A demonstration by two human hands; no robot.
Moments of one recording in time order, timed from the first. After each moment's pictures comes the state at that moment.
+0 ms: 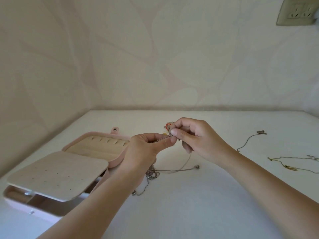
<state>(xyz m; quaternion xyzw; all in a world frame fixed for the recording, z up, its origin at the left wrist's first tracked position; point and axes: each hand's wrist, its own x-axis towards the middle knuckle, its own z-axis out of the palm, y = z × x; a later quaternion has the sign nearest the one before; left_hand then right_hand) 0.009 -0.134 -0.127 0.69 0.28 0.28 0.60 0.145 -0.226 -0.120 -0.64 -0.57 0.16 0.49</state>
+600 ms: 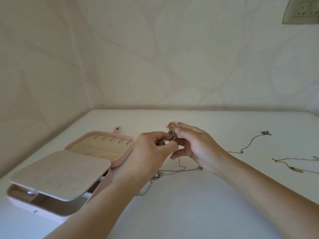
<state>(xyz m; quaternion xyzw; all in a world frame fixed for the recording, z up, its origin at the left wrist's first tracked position) 0.010 -0.140 -0.129 0.77 0.26 0.32 0.49 0.129 -0.212 -0.128 -0.54 -0.40 0.38 0.64</state>
